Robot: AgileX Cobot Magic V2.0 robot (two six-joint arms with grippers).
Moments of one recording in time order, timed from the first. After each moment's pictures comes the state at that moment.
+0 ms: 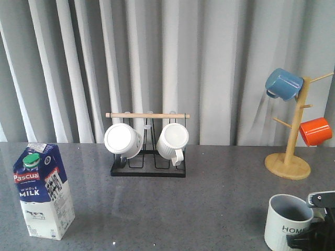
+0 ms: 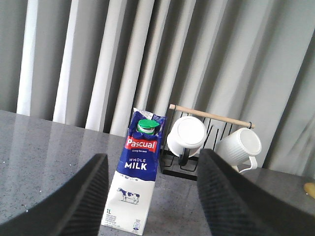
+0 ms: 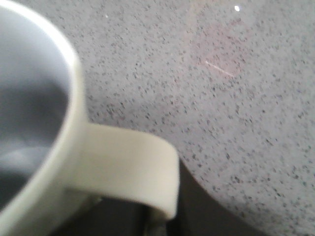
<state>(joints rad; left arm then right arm) -0.03 0.17 -0.40 0.09 0.25 -0.37 -0.10 1.67 -0.72 -0.05 -0.26 -0.04</state>
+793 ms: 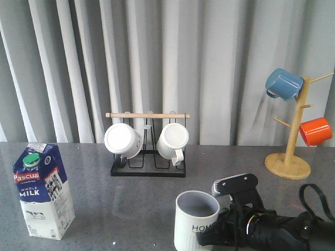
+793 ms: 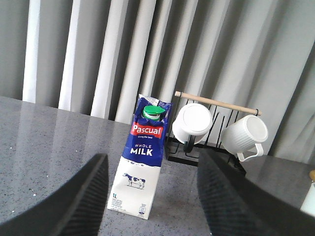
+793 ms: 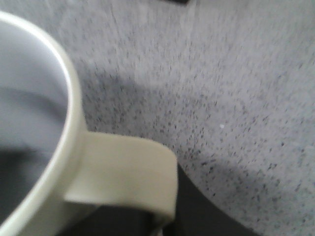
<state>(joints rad) -0.03 0.17 -0.40 0.10 0.30 -0.37 0.37 1.69 -0.94 -0.07 -0.01 0.14</state>
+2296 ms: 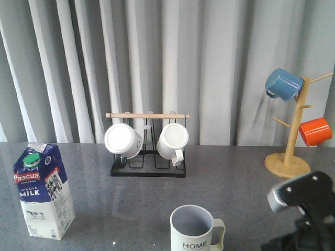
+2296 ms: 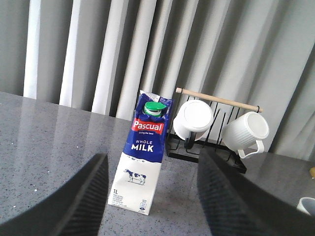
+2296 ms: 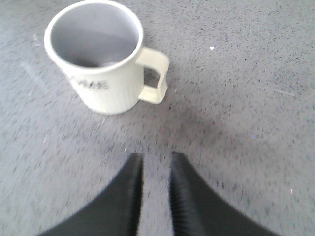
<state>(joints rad) -0.03 0.17 -0.40 0.09 0.31 -0.37 0.37 1.09 -0.82 0.10 0.60 -0.09</state>
